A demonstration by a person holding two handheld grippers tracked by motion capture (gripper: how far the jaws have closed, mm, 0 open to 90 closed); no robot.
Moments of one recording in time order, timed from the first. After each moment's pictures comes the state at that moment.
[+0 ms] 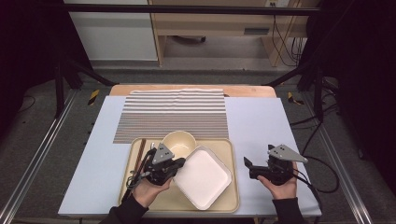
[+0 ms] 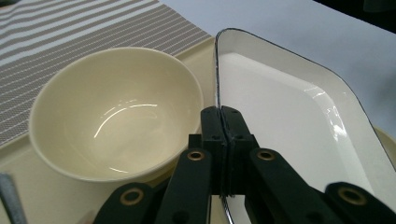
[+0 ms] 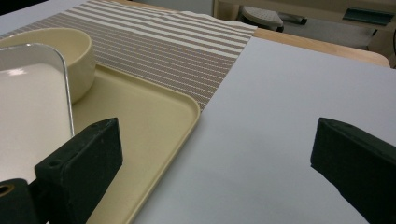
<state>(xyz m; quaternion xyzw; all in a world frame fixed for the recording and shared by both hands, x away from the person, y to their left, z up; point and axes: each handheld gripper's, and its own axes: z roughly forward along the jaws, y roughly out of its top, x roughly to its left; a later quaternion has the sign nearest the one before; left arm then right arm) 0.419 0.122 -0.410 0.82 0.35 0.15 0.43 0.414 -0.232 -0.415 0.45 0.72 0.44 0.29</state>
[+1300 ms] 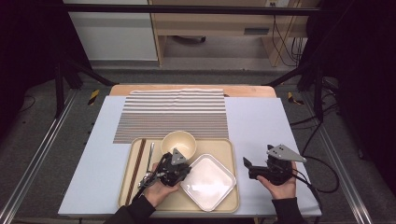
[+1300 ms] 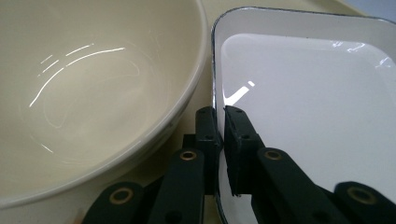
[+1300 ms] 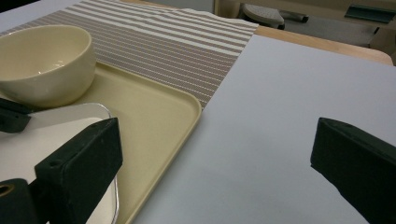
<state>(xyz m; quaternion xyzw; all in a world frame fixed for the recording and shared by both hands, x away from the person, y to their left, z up) 0.439 0.099 -0.462 0.86 0.35 0.13 0.35 0.415 -0.231 -0.417 0.45 0.73 0.44 0.28</state>
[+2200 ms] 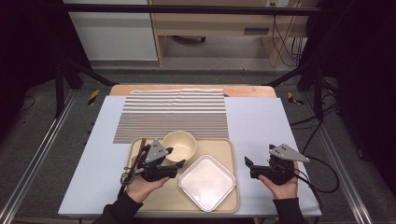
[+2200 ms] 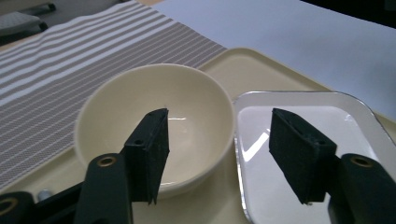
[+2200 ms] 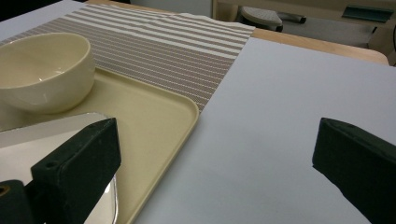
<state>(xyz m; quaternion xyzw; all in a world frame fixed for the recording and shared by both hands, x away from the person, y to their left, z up) 0.430 0.150 -0.405 0.81 0.32 0.19 0.45 0.413 -0.235 -0.414 0.46 0.72 0.44 0.28</state>
